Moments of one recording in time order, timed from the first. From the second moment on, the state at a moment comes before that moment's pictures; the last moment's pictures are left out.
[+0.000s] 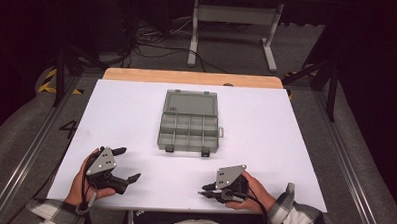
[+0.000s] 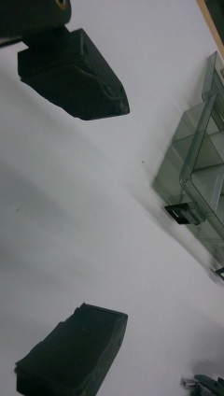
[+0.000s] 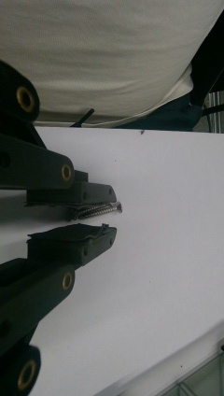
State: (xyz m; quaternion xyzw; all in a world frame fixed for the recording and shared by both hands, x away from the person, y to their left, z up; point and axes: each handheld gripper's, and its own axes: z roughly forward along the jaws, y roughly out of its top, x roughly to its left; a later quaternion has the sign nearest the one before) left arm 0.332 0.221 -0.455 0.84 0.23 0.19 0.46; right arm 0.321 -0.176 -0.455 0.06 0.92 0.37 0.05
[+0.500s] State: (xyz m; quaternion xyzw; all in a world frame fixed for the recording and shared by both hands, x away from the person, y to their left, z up) left arm 0.331 0.221 -0.455 0.84 0.23 0.19 0.46; right arm 0.322 -0.177 -0.453 0.06 0.92 0.38 0.04
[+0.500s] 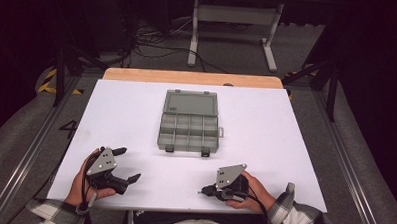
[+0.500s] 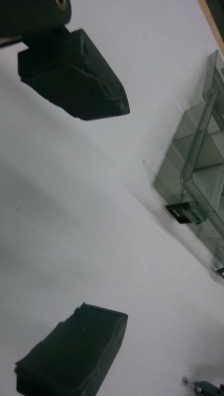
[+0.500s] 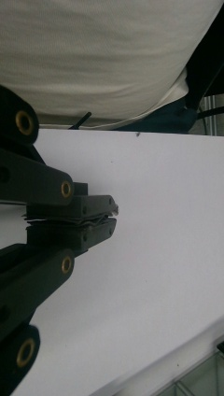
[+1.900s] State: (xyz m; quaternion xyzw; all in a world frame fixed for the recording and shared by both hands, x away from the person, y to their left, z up) left arm 0.332 0.221 -0.455 0.83 0.23 0.19 0.47; right arm 0.410 -0.102 -0.393 0.08 0.89 0.43 0.11
